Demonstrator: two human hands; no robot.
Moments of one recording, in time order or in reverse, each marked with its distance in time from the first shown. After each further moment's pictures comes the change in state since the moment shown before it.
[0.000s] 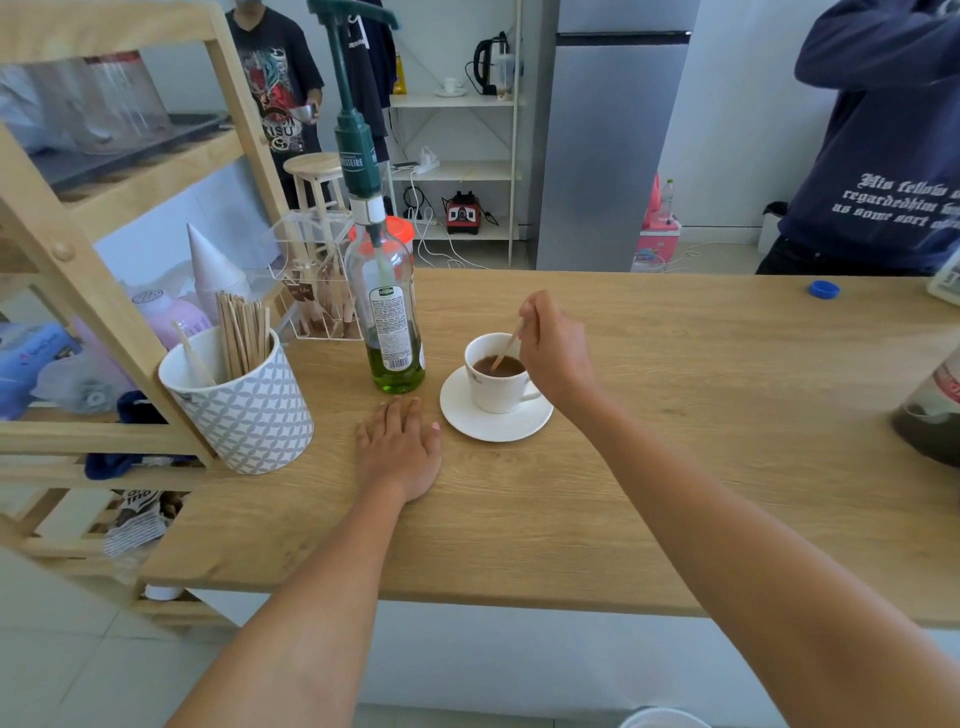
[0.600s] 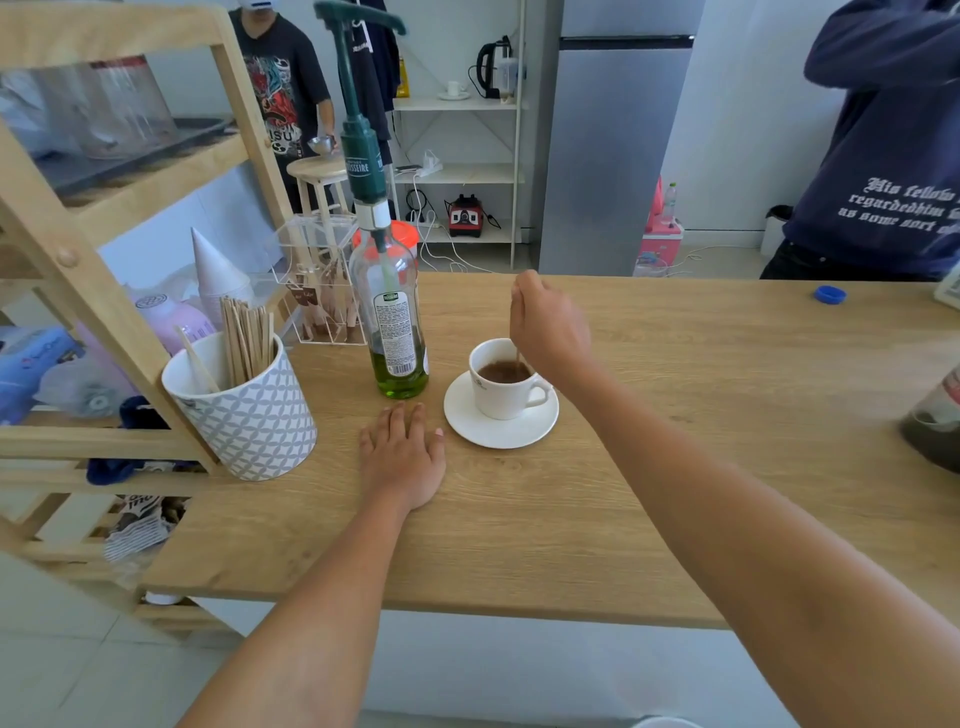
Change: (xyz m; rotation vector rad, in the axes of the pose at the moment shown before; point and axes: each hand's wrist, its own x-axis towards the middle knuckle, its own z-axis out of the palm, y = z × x) left_hand -0.002 -0.001 0.002 -0.004 0.035 0.002; right_hand 0.032 -0.016 0.004 -0.359 -0.034 -0.066
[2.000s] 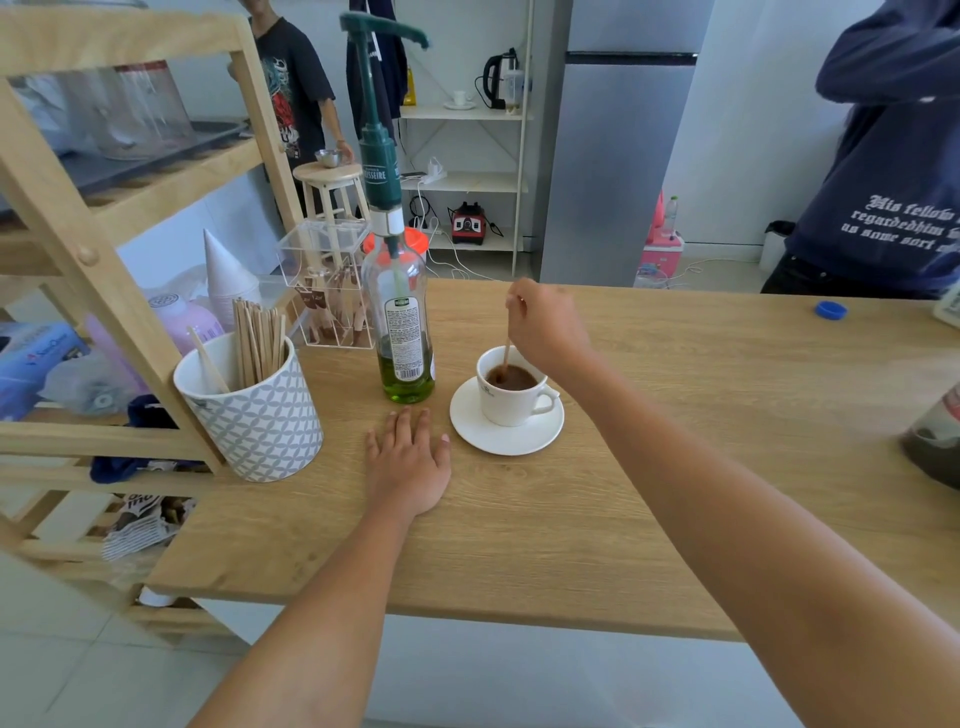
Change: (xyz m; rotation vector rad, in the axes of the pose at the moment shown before) left_hand 0.001 -0.003 0.004 0.002 0.006 0.002; right_hand 0.011 -0.013 -0.003 0.063 -0.099 0.023
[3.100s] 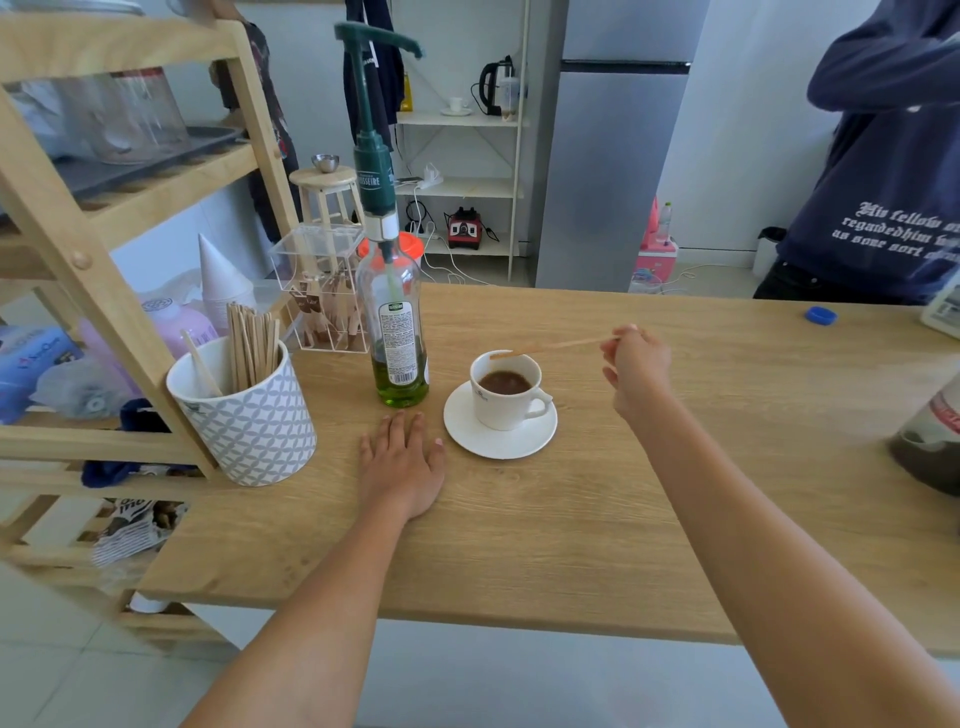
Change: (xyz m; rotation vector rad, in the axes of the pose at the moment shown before) left_hand -0.001 0.001 -0.004 -0.030 -0.007 0.005; right_hand -0.025 0.076 -0.022 0.979 0.301 0.815
